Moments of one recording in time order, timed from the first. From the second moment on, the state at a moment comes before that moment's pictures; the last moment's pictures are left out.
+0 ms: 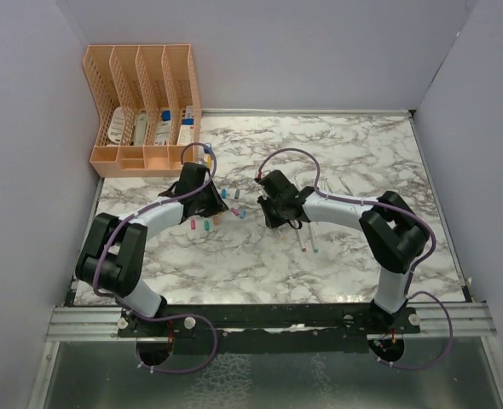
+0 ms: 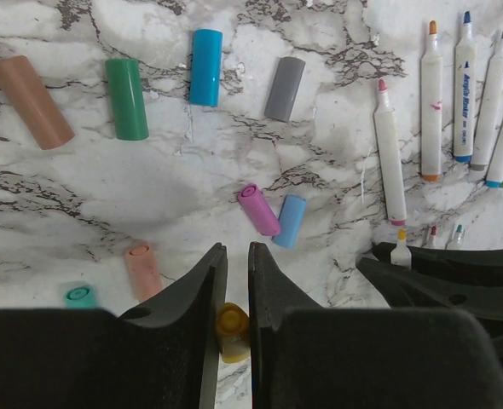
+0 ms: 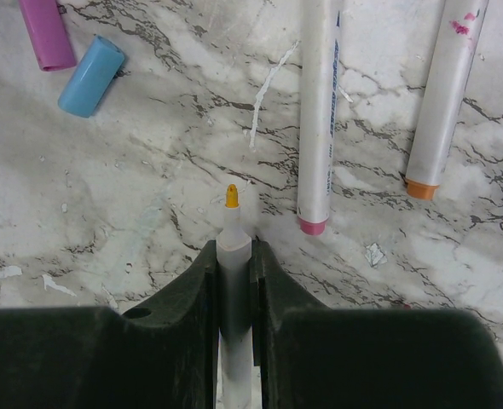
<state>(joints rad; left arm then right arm) -0.34 1.55 0.82 -0.11 0.20 -0.71 0.77 1.86 1.15 -0.28 0.06 0.24</state>
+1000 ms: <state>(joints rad) -0.35 1.39 0.80 -0.12 0.13 -0.73 0.77 1.84 1.12 -0.26 0.06 0.24</state>
